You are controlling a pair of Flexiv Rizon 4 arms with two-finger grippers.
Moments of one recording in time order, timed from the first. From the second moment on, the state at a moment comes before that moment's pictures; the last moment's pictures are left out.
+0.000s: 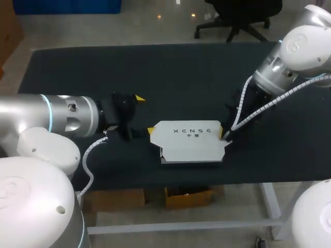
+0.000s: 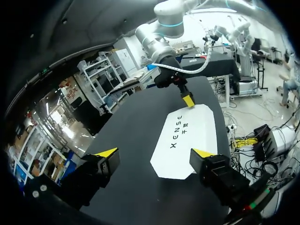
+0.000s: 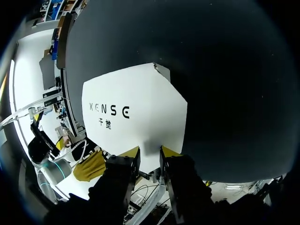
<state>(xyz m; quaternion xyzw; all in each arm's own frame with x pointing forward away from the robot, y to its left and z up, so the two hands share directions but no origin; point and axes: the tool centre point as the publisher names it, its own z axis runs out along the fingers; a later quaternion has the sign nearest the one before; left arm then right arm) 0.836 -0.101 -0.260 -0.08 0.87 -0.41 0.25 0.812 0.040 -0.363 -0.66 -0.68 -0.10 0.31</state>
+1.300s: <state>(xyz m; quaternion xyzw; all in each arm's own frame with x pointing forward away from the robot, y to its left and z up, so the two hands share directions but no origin) 0.866 -0.118 -0.276 -0.29 0.89 -0.34 0.05 0.803 0.040 -0.367 -0.68 -0.67 -0.19 0.24</state>
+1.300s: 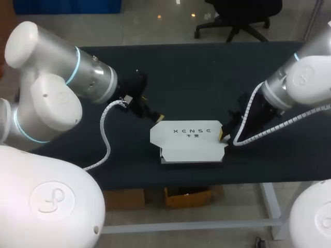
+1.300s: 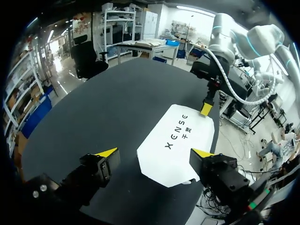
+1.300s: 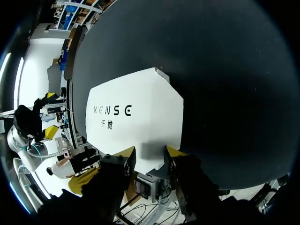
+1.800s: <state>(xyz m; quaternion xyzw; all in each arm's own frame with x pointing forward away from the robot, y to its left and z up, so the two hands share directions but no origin) 0.866 -0.127 -0.276 -0.37 0.87 -0.32 0.01 0.802 0.040 -0.367 -0.68 -0.67 -0.20 0.23</state>
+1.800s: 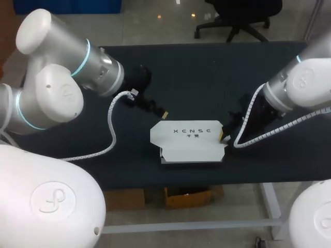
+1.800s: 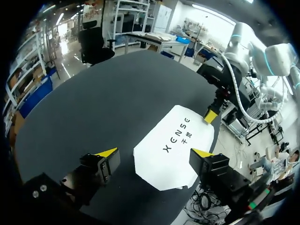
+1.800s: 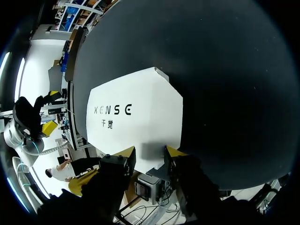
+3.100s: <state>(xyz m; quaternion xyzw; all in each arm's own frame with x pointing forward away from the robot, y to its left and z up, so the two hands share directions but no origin) 0.854 -0.161 -0.296 -0.71 0.66 -0.19 -0.11 0.798 0.036 -0.370 -0.68 -0.66 -0.23 0.22</state>
